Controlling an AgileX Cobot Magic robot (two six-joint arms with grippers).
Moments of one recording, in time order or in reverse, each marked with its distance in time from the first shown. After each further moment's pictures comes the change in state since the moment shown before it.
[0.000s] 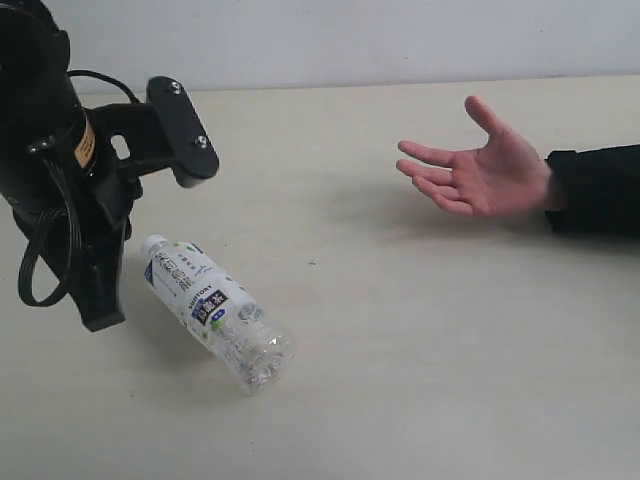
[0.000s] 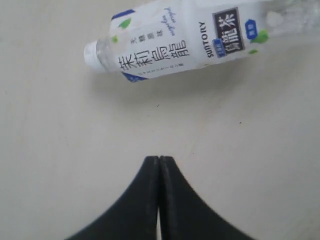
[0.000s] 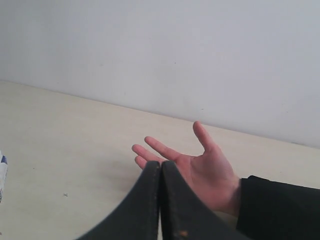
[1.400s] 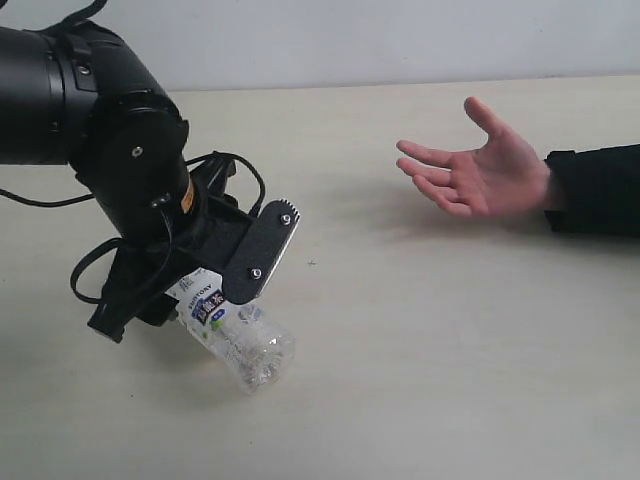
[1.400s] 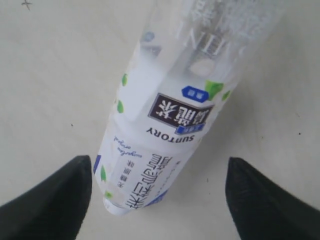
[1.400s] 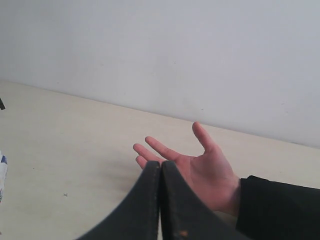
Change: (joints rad) left arm -0.013 0.217 0.000 -0.031 -0.257 0.820; right arm 0.000 0.000 0.000 0.000 0.000 0.000
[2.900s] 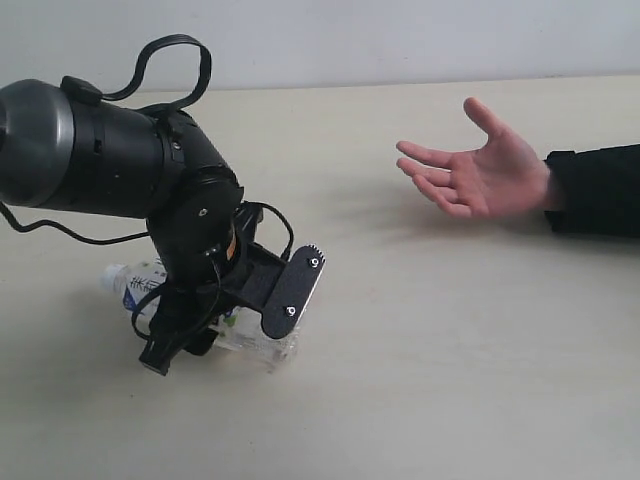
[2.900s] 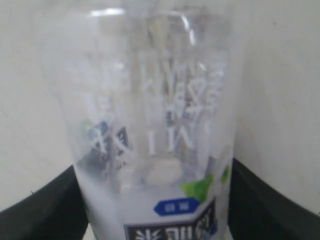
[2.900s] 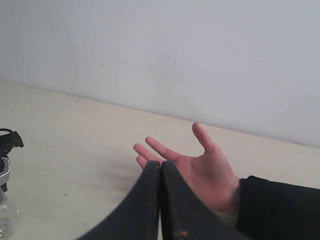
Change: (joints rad) left arm -0.018 0.182 -0.004 -0.027 -0.115 -0.059; right arm 0.000 0.000 0.000 0.000 0.000 0.000
